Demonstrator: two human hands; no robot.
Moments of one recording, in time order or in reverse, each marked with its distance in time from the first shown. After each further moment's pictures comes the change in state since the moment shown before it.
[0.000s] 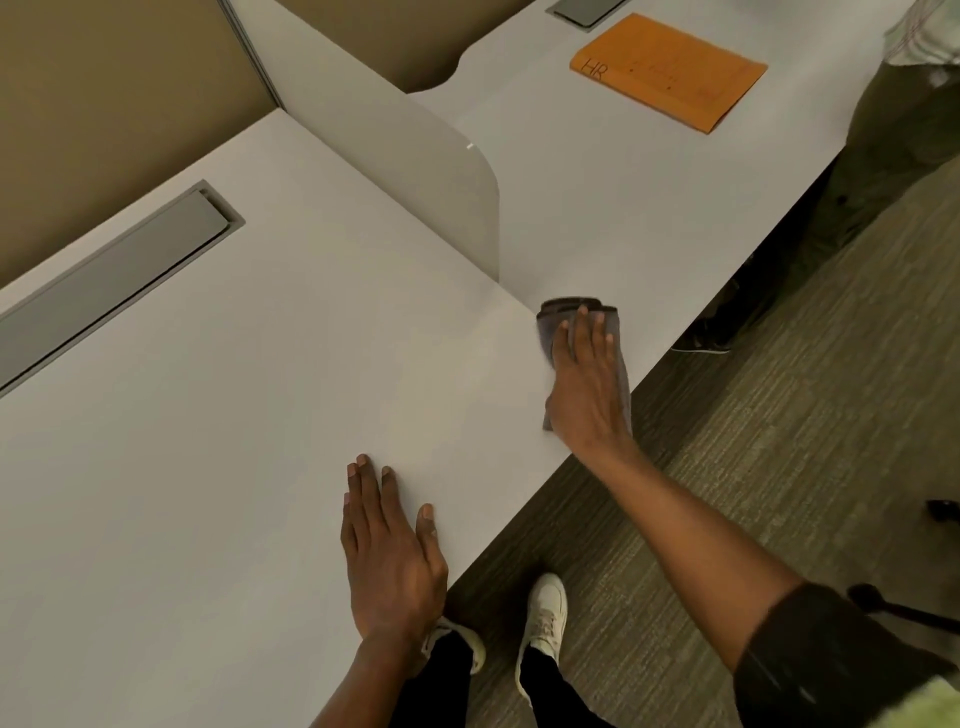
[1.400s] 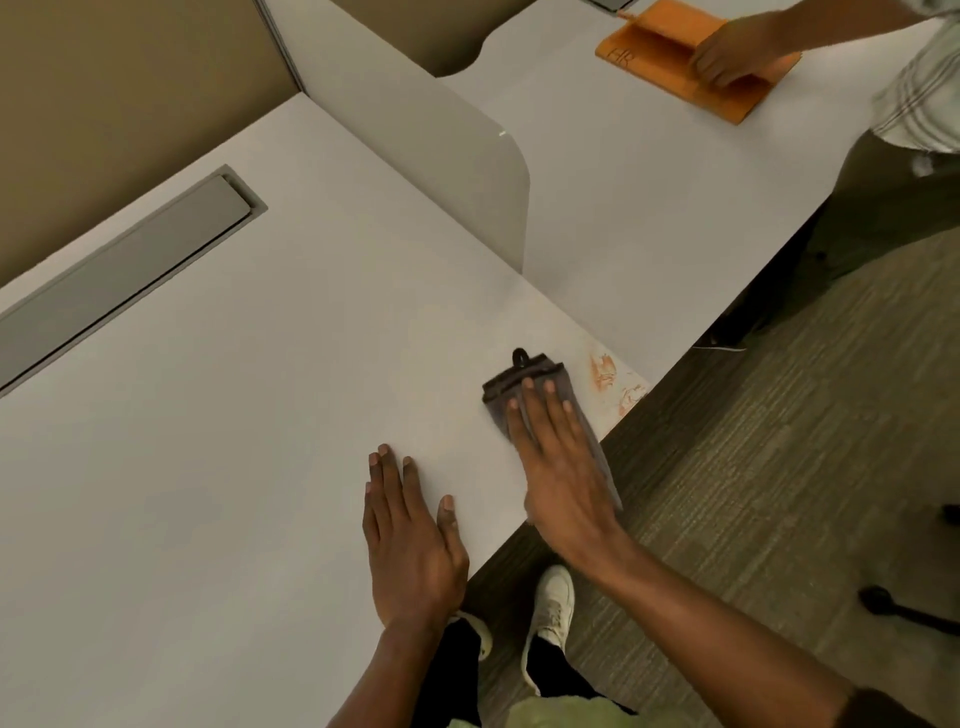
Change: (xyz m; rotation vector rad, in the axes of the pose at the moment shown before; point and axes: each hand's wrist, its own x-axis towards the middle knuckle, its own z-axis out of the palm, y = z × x) left_hand 0.000 0.000 0.000 0.012 0.035 0.008; right_hand -0.101 -0.041 0.025 0.081 -0.064 -0.321
